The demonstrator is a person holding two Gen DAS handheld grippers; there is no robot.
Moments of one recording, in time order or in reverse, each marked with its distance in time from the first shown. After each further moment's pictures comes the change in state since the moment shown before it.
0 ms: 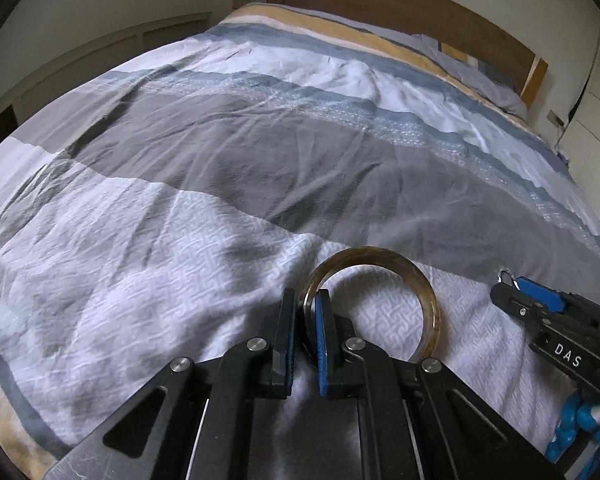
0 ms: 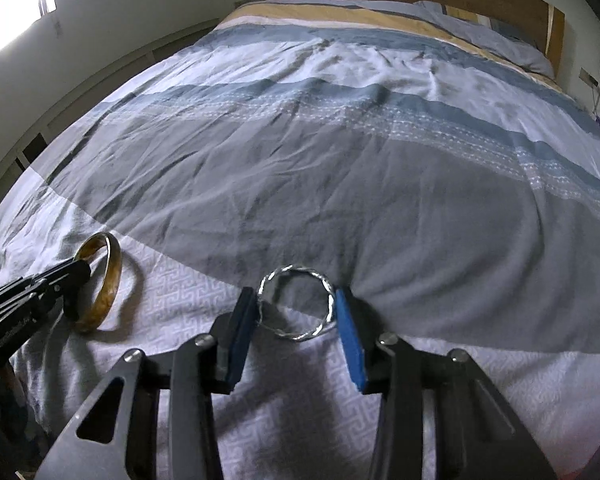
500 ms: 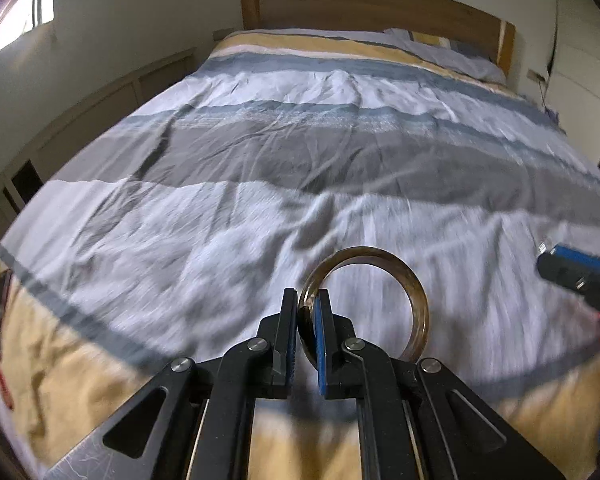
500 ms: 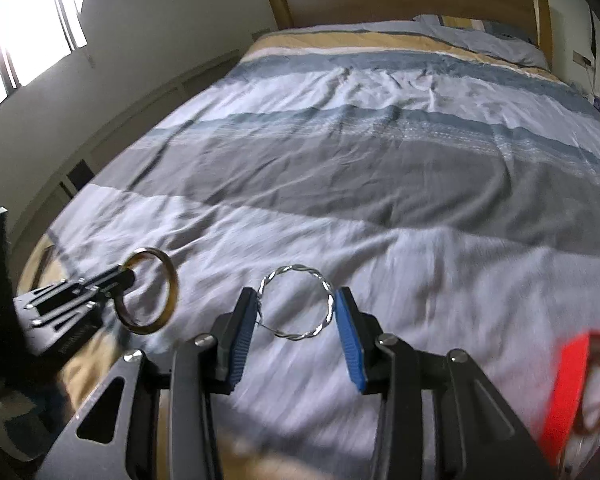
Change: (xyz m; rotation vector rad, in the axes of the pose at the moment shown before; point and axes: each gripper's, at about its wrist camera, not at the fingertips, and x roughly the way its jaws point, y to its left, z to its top) left arm -0.099 0.001 -0.054 0.196 -0.035 0.095; right arm -0.114 0.040 -0.062 0.065 -0.093 0.121
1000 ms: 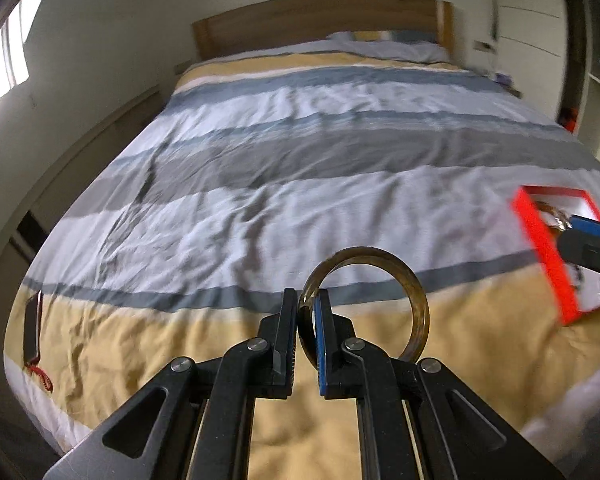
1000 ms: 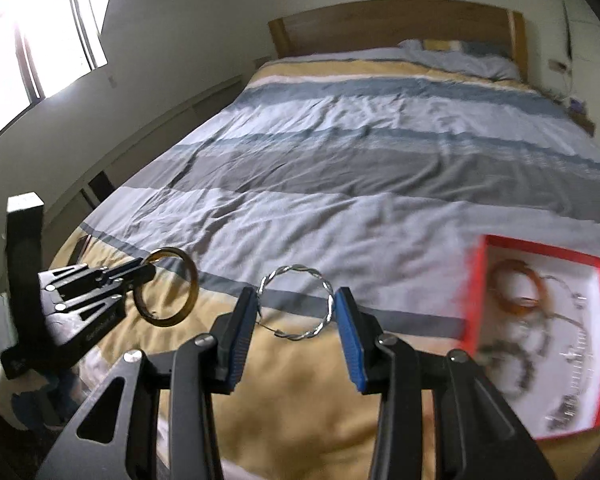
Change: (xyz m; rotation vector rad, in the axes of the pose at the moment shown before) left arm -0.112 -0.071 -0.046 0.183 -0.046 -0.049; right arm -0.148 -0.005 -0.077 0.013 -0.092 -0.025
